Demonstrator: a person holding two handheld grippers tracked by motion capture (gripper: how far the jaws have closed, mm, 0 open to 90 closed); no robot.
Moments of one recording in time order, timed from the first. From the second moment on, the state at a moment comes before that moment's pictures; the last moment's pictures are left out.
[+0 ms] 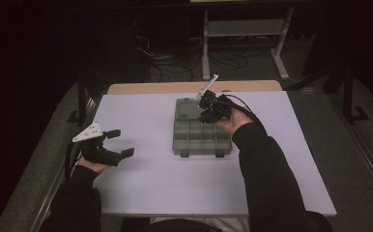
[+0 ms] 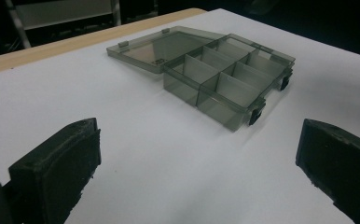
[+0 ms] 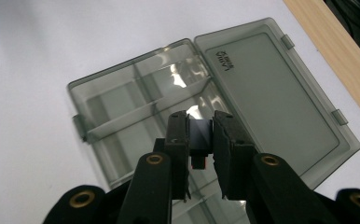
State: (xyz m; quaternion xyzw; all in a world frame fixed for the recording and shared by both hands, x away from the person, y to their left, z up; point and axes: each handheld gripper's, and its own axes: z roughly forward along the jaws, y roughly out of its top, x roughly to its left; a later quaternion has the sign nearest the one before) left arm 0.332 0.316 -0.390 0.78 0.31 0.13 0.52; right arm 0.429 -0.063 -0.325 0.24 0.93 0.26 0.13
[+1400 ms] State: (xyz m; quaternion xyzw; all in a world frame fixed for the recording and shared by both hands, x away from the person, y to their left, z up) left arm 0.334 0.313 -0.391 0.79 0.30 0.13 0.52; right arm 0.460 -0.064 -0.371 0.31 0.93 0.20 0.09
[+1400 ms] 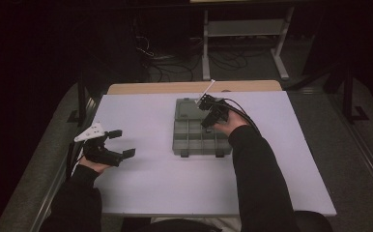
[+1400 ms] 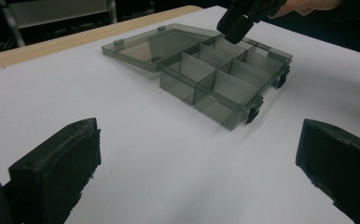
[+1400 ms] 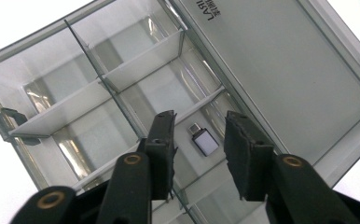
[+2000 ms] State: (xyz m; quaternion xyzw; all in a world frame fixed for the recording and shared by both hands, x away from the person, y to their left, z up) left arm 0.334 0.313 -0.392 0.79 0.30 0.13 0.52; right arm 0.444 -0.090 -0.369 0.32 0.91 0.26 0.09
